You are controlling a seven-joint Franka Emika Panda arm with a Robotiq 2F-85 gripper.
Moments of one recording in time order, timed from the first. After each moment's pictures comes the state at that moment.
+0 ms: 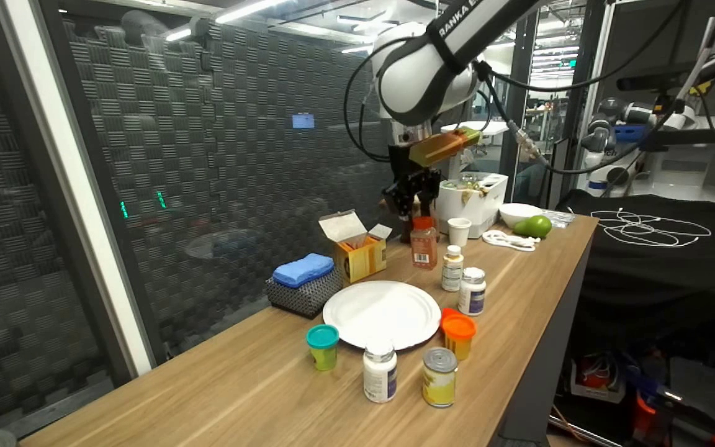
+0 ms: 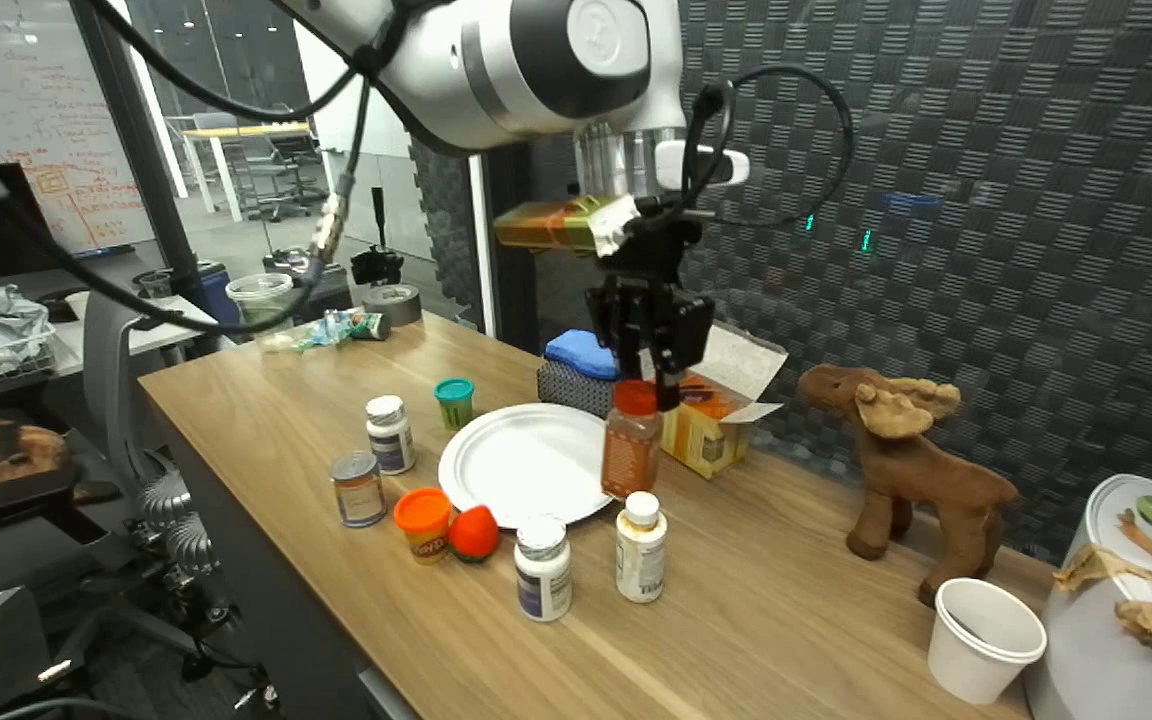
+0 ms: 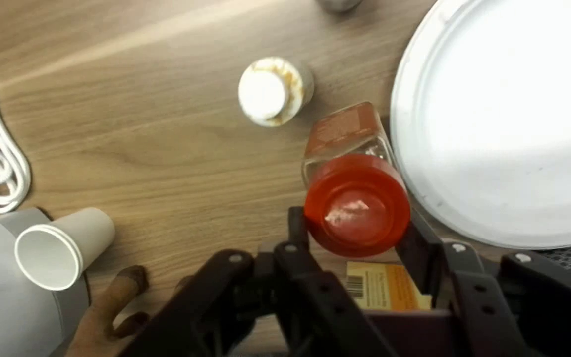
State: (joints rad) arm 0.01 0.44 -0.13 -1.73 -0.19 2.14 0.19
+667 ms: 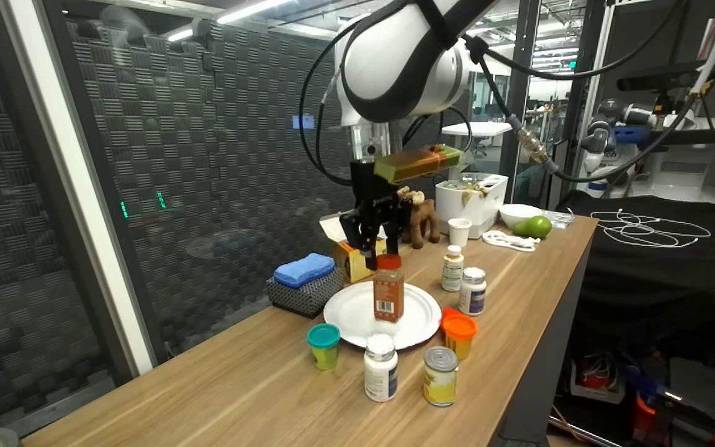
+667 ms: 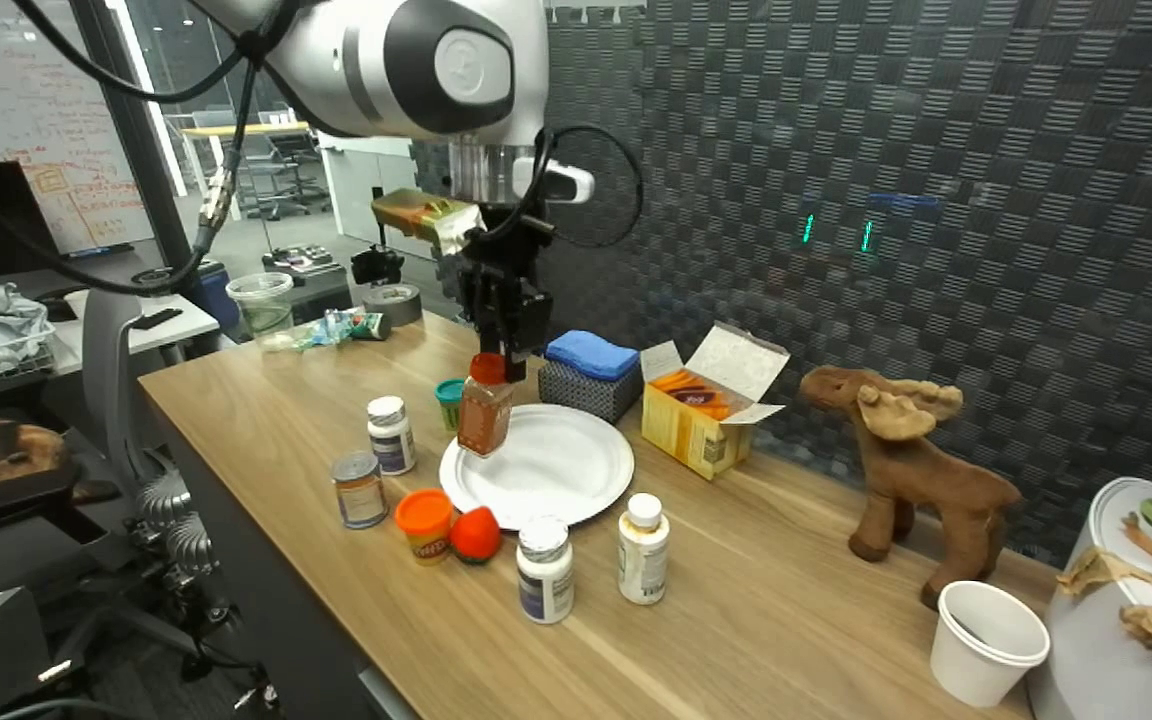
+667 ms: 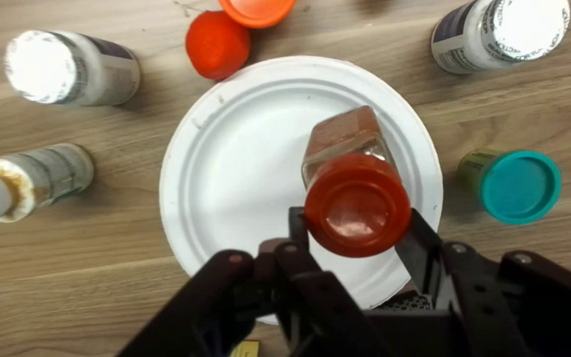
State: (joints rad) arm 0.08 0.37 0.02 -1.86 -0.05 2.17 0.24
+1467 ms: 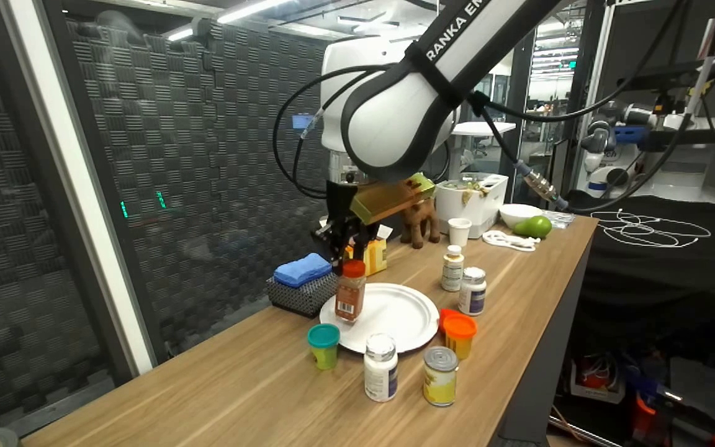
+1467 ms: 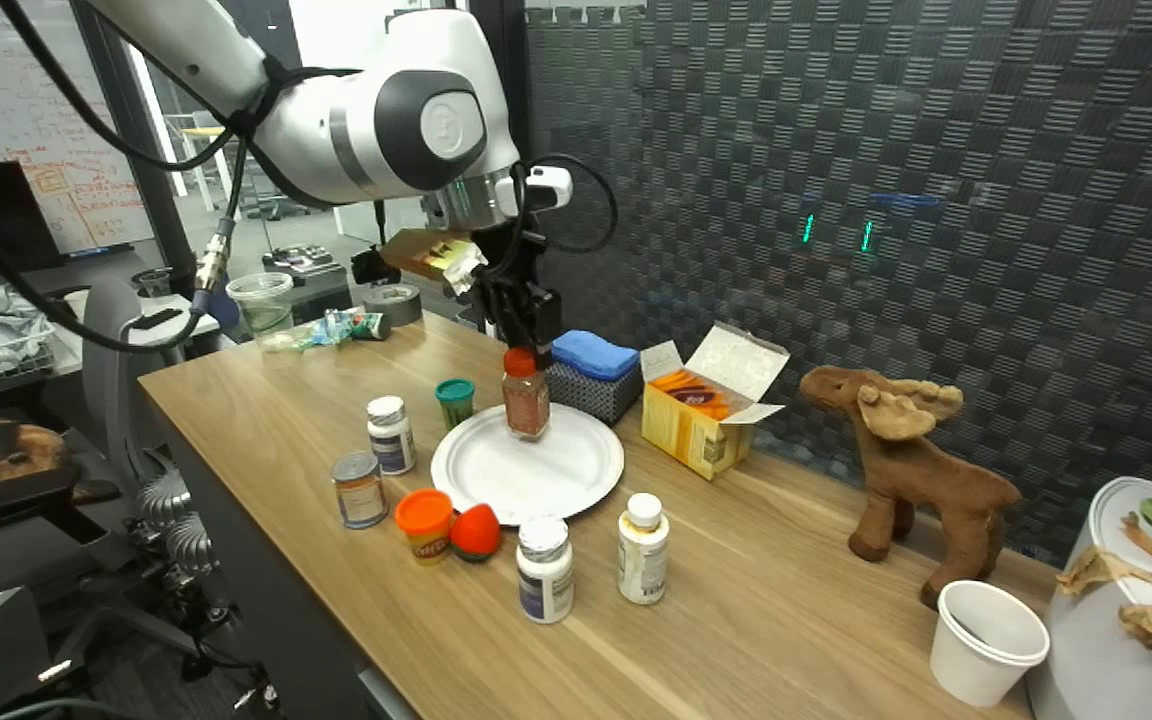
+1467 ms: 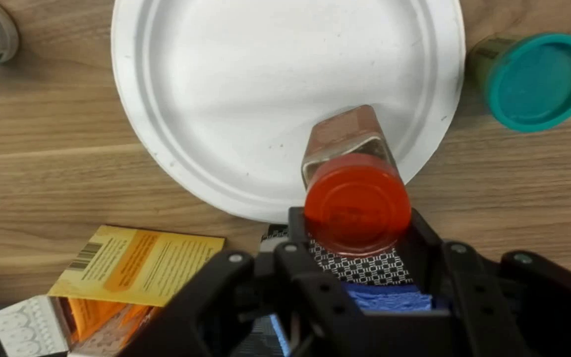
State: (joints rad) arm 0.18 0.43 -0.04 -1.91 -0.21 2.51 0.35
